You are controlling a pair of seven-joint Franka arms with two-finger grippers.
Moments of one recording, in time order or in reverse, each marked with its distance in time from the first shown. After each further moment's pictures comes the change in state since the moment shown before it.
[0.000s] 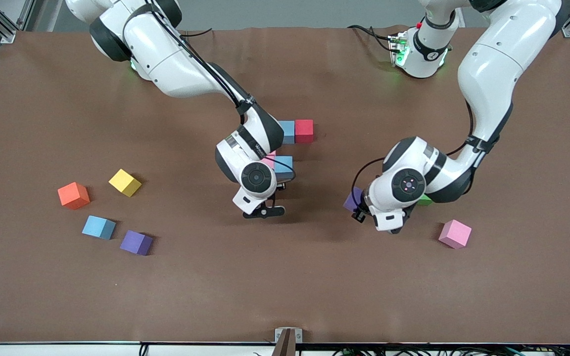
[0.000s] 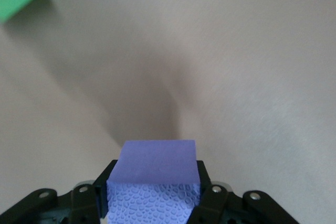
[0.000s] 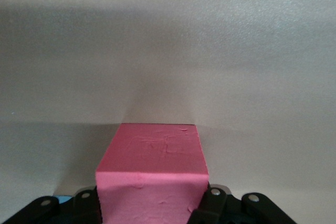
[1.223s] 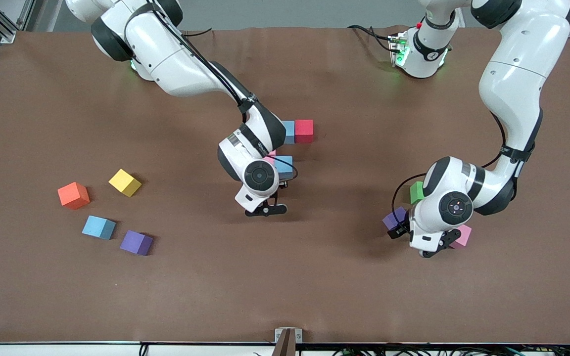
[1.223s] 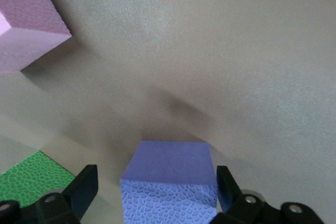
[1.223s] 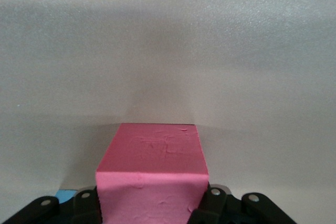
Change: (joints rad) left arm 0.011 0.015 0.238 0.043 0.002 0.053 0.685; right arm 0.010 0.000 0.006 0.001 0.000 -0.007 0.019
